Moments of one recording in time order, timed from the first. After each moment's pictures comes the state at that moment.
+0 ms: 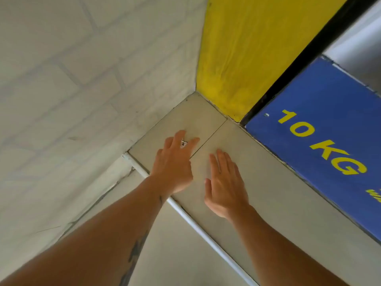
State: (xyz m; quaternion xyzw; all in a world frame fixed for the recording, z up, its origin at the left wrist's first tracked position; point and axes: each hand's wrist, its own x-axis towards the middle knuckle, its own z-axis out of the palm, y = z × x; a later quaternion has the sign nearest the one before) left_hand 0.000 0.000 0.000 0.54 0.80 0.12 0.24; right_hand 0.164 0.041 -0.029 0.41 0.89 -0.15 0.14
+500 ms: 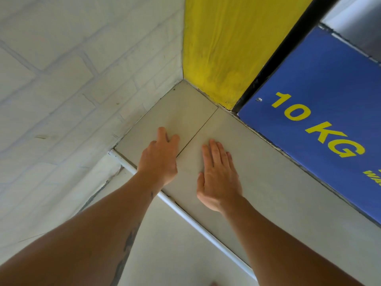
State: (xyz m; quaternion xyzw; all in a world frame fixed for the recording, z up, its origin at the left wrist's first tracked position) left_hand -0.005 0.005 -0.032 0.53 0.82 0.04 0.21; right_hand 0.162 0.043 -0.046 0.44 0.87 -0.18 0.14
